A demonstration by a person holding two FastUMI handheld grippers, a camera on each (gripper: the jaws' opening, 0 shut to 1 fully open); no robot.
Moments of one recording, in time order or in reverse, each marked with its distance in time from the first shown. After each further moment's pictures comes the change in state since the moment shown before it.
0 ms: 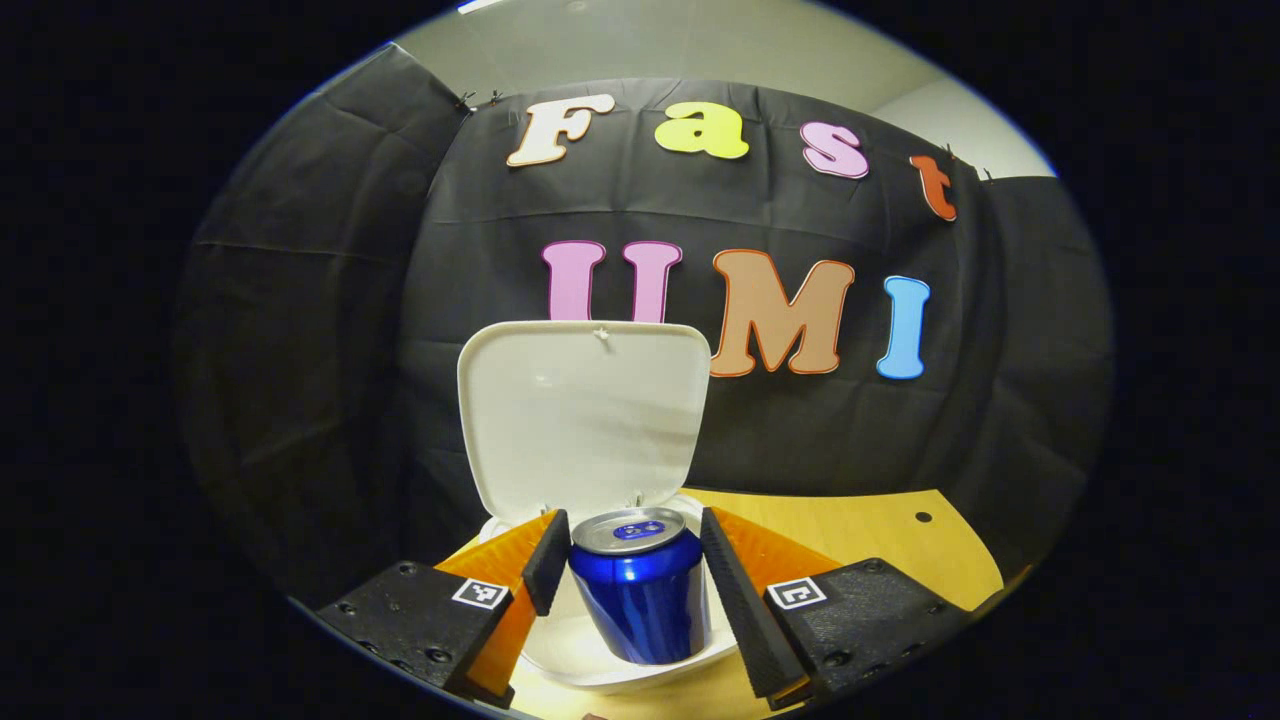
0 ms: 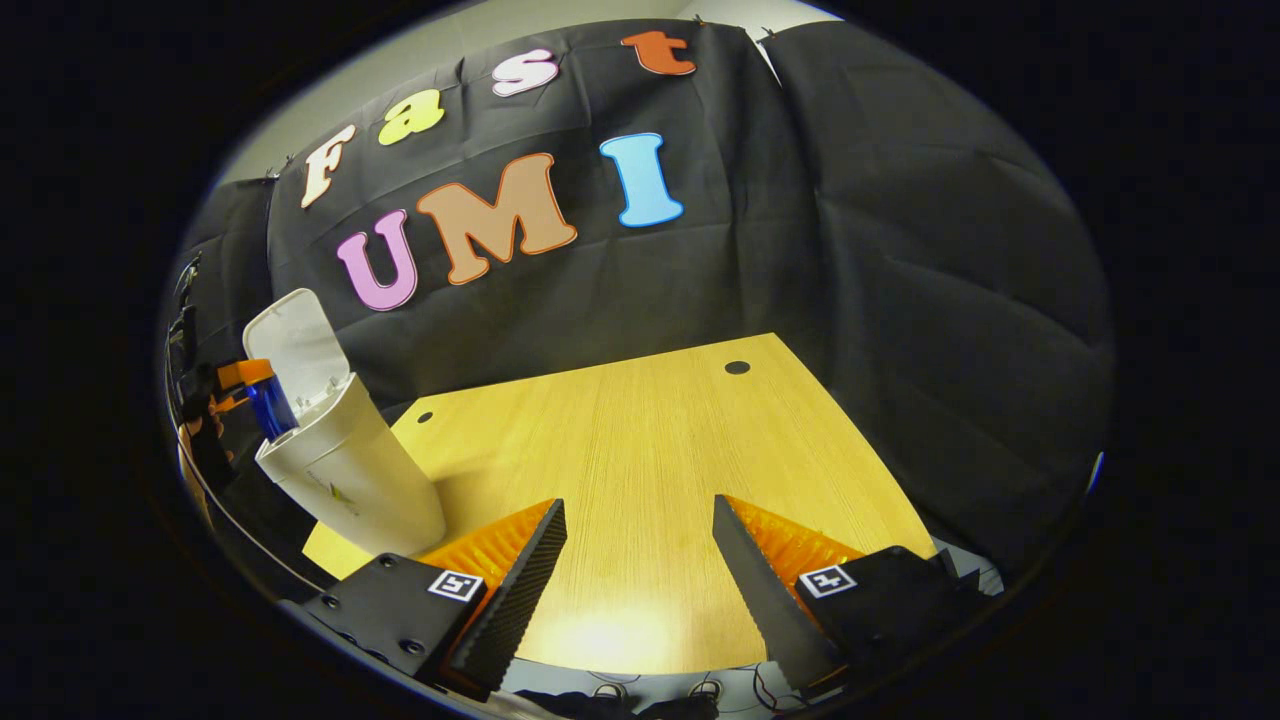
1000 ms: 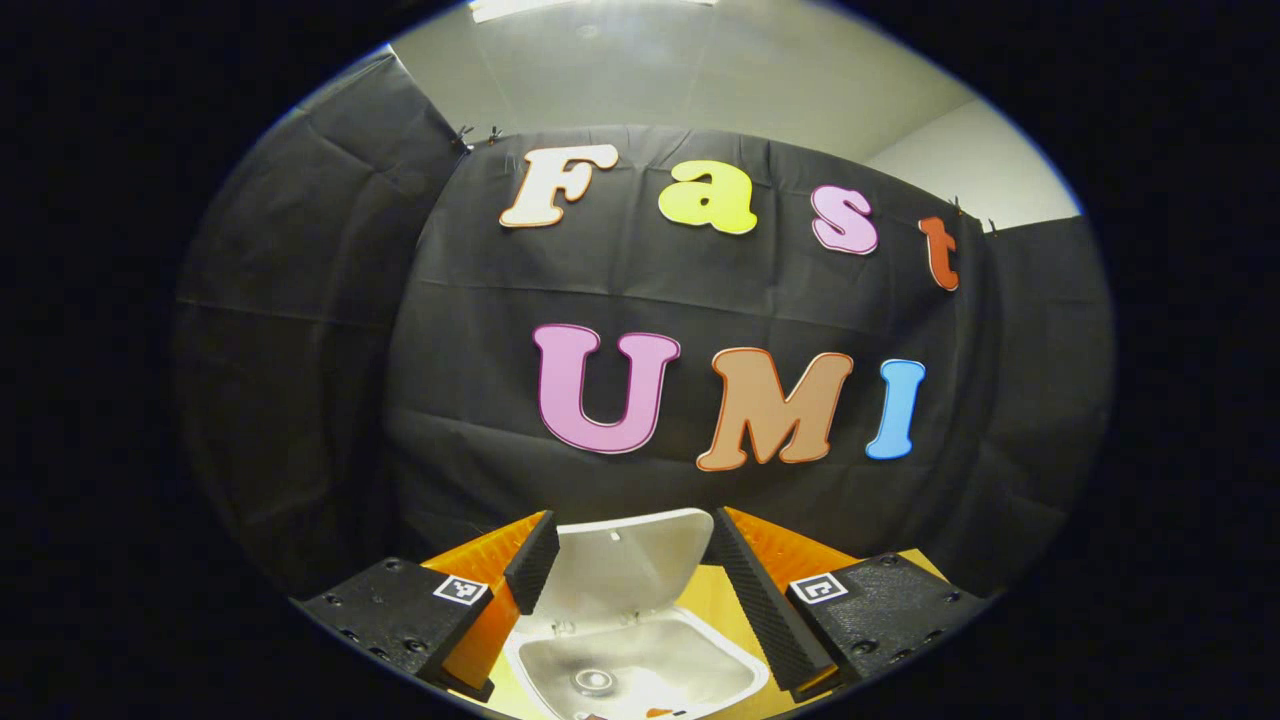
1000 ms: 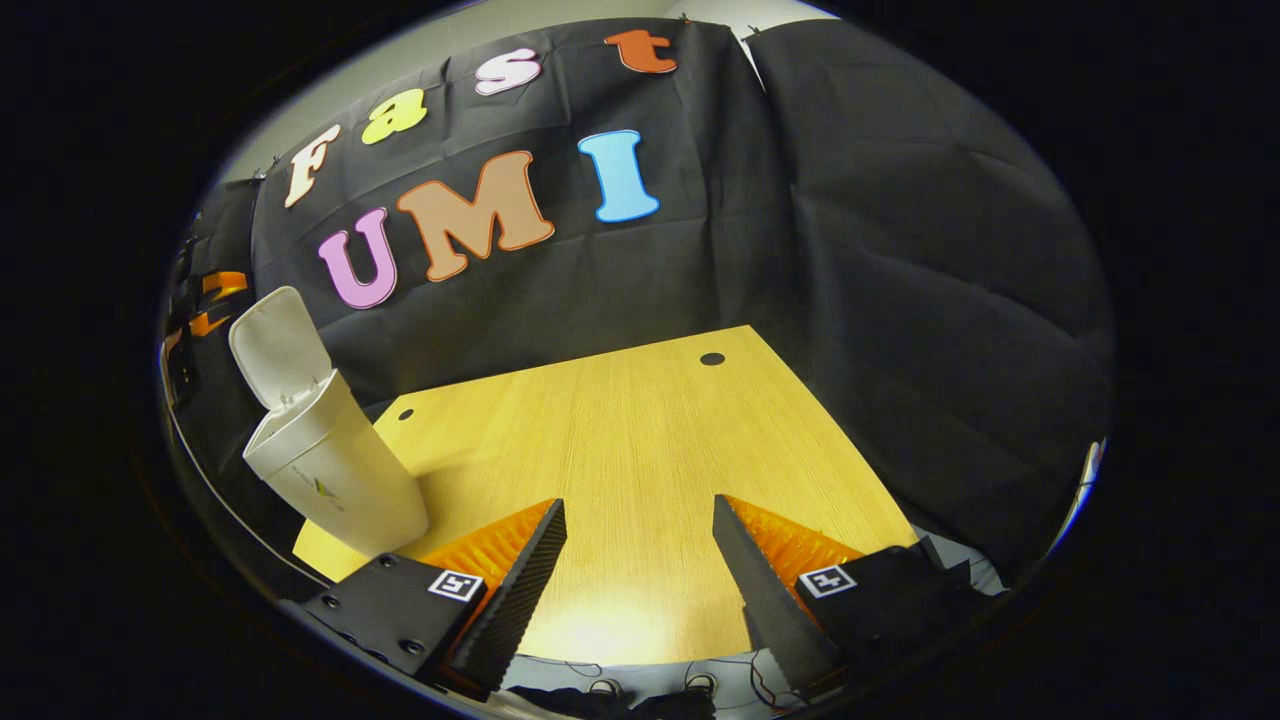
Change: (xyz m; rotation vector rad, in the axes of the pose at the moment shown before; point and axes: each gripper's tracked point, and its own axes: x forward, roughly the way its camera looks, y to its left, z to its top) left arm 0.029 0.016 0.147 -0.010 -0.163 -0.026; right arm -0.010 -0.009 -0.002 0.027 0.011 -0.064
